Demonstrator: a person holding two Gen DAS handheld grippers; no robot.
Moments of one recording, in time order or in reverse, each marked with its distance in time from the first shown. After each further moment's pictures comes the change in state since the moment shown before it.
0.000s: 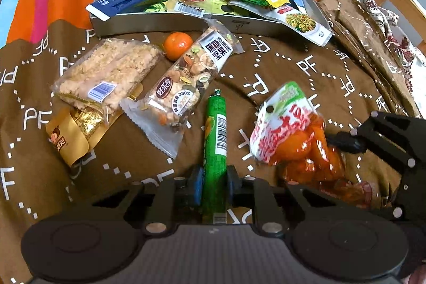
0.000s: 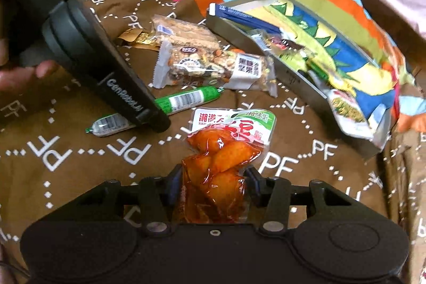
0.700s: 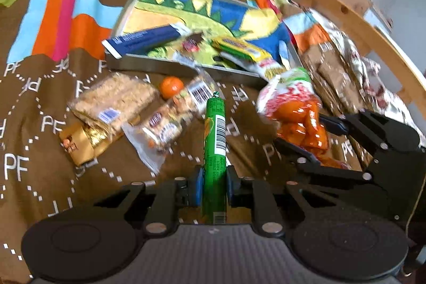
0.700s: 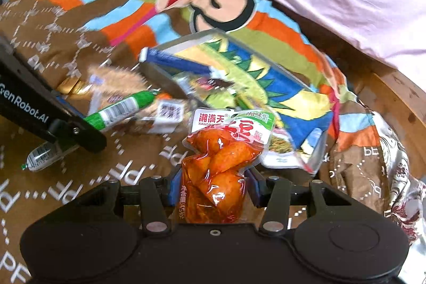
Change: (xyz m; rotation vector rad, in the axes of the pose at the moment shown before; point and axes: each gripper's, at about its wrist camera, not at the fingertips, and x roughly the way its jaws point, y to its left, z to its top) left arm -0.051 -0.013 -0.004 -0.120 -0.202 -0.038; right arm -0.021 -0.042 0.010 0.105 -0.170 -0.215
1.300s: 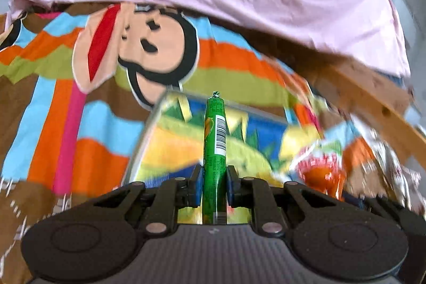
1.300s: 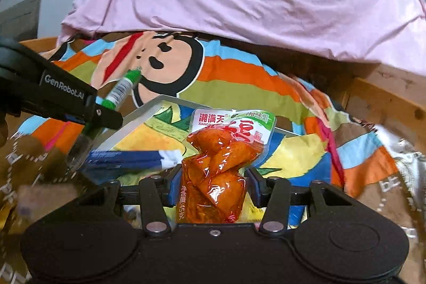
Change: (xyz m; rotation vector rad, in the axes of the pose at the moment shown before) left arm 0.041 0.024 0.120 -0.064 -0.411 0.108; right arm 0.096 -0.062 0.065 0.282 -0.225 -0.040
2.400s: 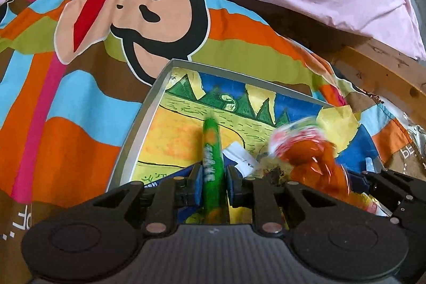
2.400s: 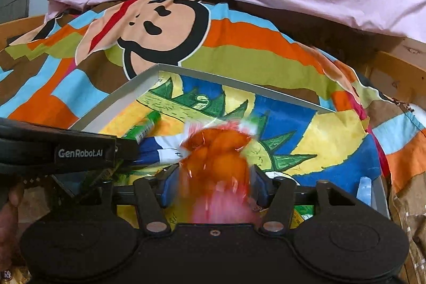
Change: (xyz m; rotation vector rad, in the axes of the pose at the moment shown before) left arm 0.079 0.023 -0.029 0.035 0.047 0.001; right arm 0.080 0.021 -0.010 0.013 0.107 0.001
